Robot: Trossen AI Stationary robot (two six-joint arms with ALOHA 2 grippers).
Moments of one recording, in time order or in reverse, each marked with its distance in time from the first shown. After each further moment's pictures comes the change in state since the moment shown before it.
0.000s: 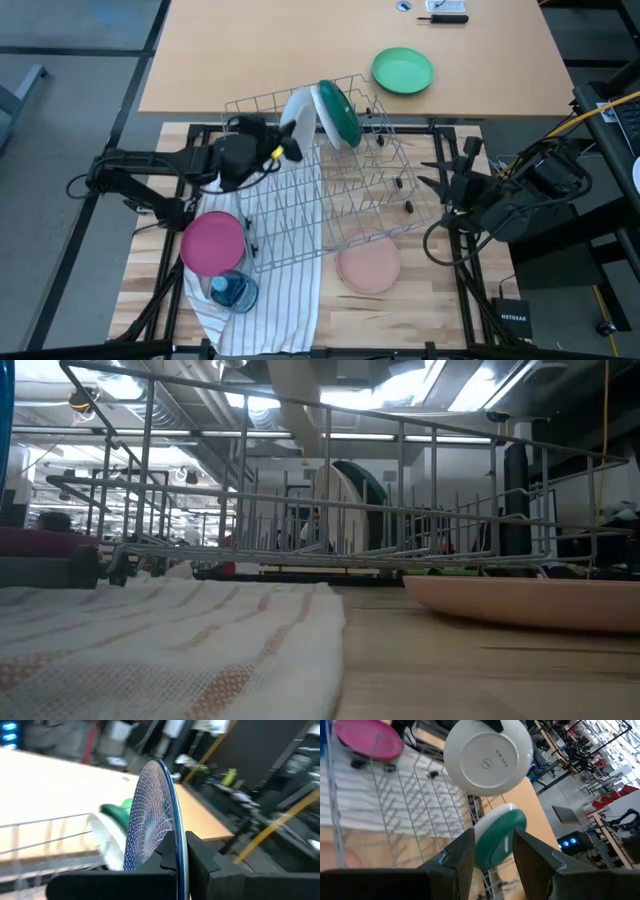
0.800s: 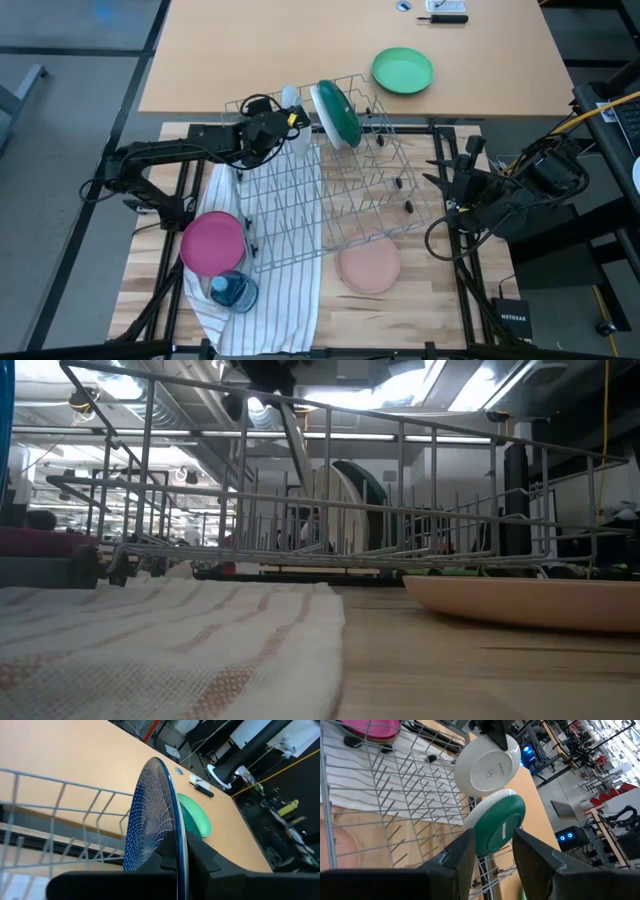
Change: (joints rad) left arm 0.269 0.140 -0.001 -0.125 0.061 -0.435; right arm -0.001 -0.090 -0.124 -0.042 -0.010 0.033
